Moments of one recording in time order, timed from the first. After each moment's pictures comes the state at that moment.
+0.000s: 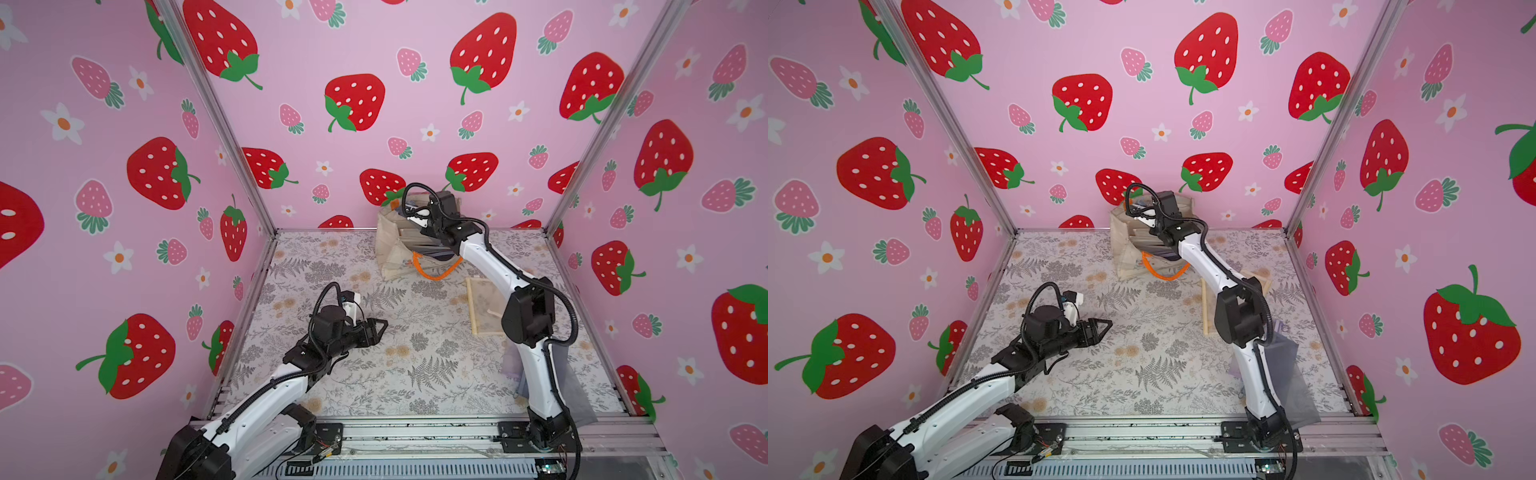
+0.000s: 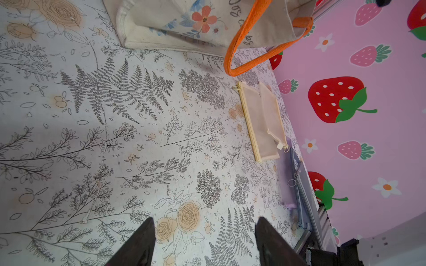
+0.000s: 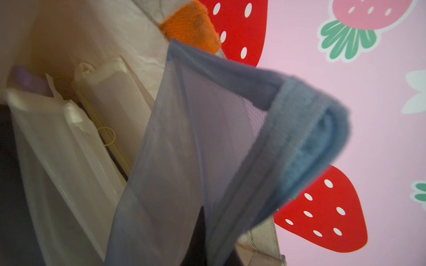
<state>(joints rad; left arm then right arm) -0.45 0.97 0.45 -0.03 0.31 -0.63 0.61 2.25 2.18 -0.36 0.24 -1.05</state>
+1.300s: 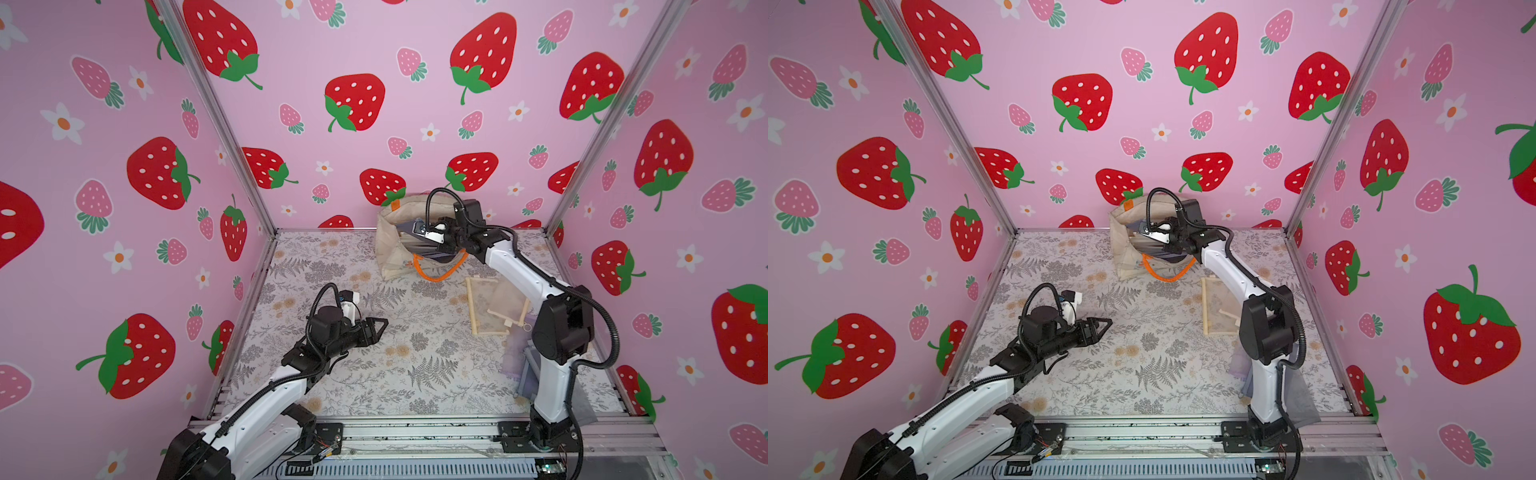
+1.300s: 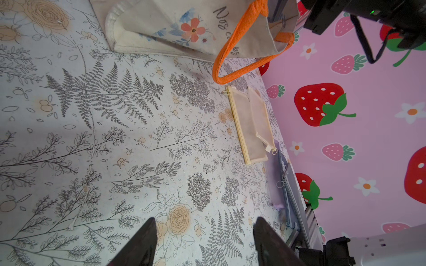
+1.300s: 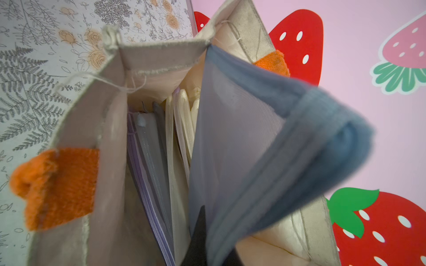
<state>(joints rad) -0.44 0.93 0.44 0.01 0.34 -0.65 0.52 1.97 1.80 -0.41 -0.23 -1.08</state>
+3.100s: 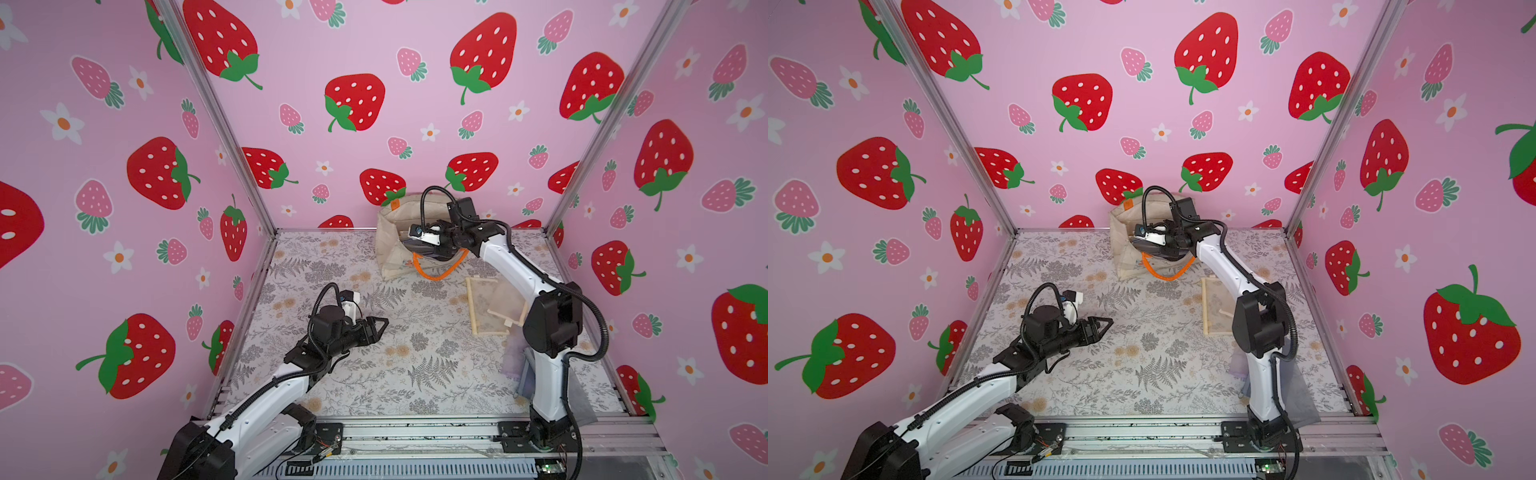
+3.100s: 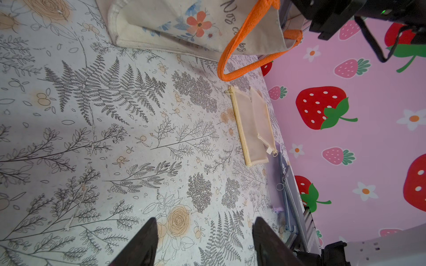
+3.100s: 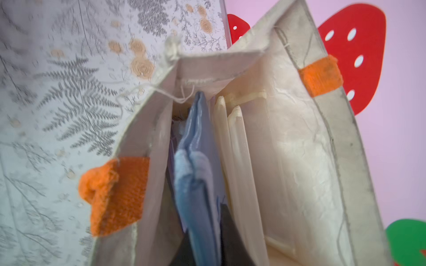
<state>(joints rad) -0.44 0.96 0.43 0.04 0.34 -0.68 0.54 2.05 1.96 -0.60 -0.30 -1.06</state>
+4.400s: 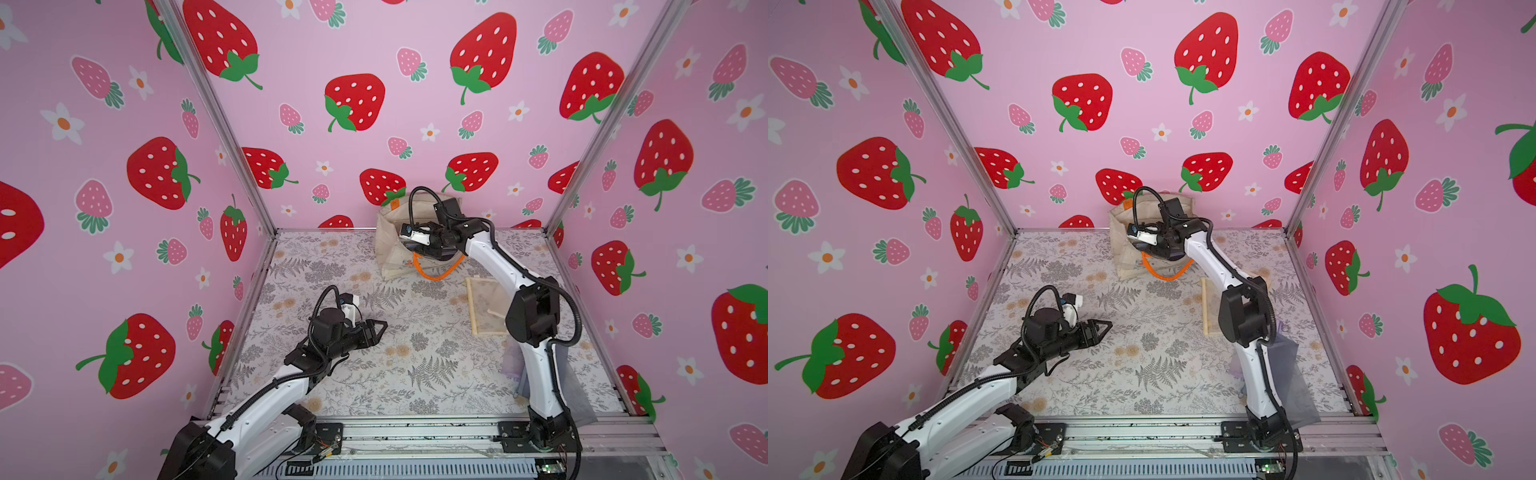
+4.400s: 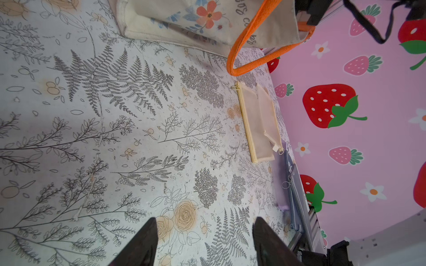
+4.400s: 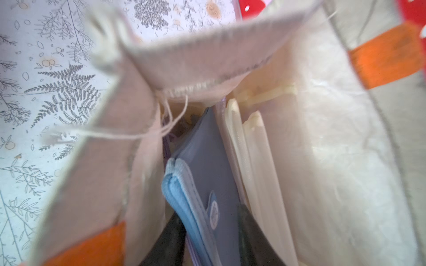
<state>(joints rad) -0.44 0.95 0.40 0.03 0.33 -0.68 0.57 2.18 2.12 -0.70 -0.26 -0.95</state>
